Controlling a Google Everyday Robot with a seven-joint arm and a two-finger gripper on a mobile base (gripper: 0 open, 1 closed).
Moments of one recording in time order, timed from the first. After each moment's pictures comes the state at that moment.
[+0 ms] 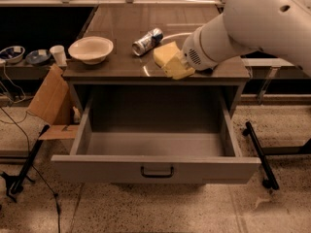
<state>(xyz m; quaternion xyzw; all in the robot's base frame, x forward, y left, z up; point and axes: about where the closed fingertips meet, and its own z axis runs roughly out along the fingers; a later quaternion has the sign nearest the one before) 0.607 -0.067 0.912 -0.37 0.84 0.08 0.39</state>
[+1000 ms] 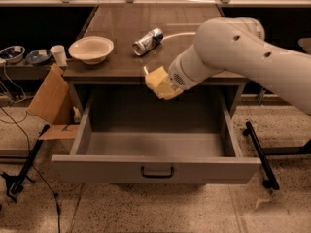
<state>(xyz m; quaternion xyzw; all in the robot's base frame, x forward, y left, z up) 0.618 -0.041 0.826 -0.42 0.84 0.08 0.33</state>
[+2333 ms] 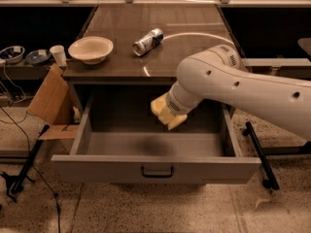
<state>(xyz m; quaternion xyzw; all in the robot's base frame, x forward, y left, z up) 0.596 -0.056 0.739 -0.42 0.88 0.02 0.24</state>
